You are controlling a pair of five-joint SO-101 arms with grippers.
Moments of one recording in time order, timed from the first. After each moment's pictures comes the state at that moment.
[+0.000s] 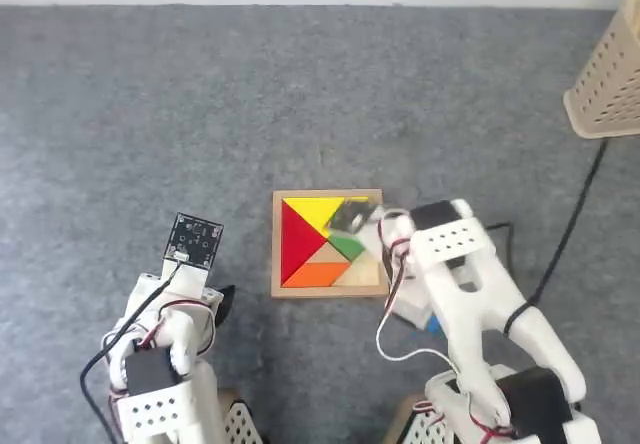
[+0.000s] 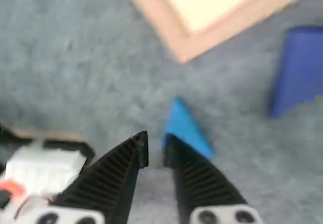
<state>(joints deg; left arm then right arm) -19.8 -103.4 97.3 73.5 -23.4 -22.6 -18.3 48.8 80.1 41.2</state>
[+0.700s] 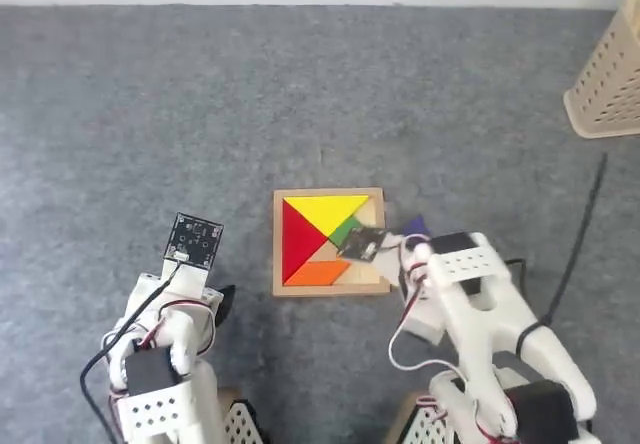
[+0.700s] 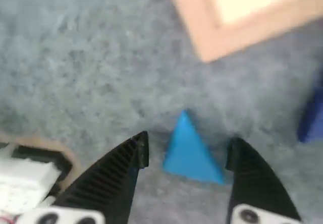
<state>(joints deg) -19.8 -103.4 97.3 73.5 -23.4 -15.0 -20.5 60.8 64.4 49.4</state>
